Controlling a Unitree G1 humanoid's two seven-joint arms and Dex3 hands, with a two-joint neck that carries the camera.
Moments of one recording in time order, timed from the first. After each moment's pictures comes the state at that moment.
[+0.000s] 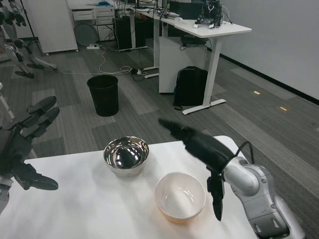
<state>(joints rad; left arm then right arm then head) -0.40 0.56 -0.16 0.47 -0.49 -0.69 -0.12 -0.10 -0.34 -0.06 -0.41 -0.37 -0.03 0.38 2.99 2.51</state>
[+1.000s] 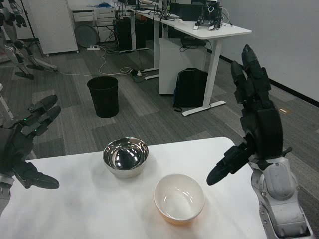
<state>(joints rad) -0.41 0.55 -0.16 0.48 -0.49 -0.69 -0.12 -0.10 -0.29 -0.22 -0.32 0.12 -0.42 -0.03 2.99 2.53</state>
